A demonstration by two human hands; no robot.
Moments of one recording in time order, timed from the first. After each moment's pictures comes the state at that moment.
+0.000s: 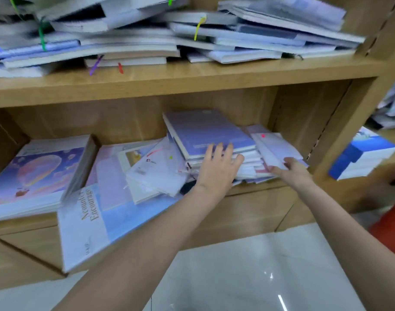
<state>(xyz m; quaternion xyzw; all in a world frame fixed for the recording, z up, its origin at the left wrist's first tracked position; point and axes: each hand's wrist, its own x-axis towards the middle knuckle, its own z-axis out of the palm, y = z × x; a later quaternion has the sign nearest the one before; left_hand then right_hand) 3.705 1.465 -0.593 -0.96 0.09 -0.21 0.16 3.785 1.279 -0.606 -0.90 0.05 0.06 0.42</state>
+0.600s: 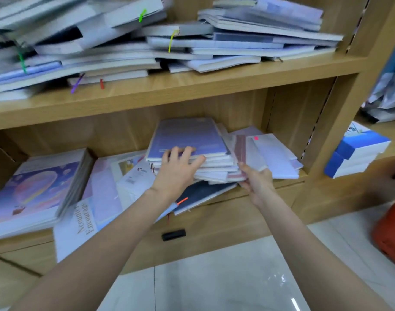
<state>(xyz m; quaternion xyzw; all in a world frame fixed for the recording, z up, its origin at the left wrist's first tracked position) 3.703 1.531 -0.589 -0.94 0.10 -0.28 0.16 3.757 1.347 -0.607 -0.56 0.17 0.08 0.81</state>
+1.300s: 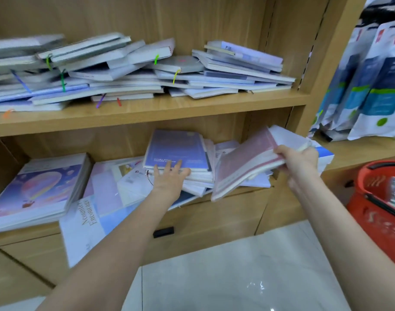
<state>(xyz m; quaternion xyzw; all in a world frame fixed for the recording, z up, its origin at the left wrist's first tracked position) 3.663 1.503 -0.555 -0.99 -0.05 0.05 0.08 3.695 1.251 -0.479 -0.66 0.17 -0.12 0.72</state>
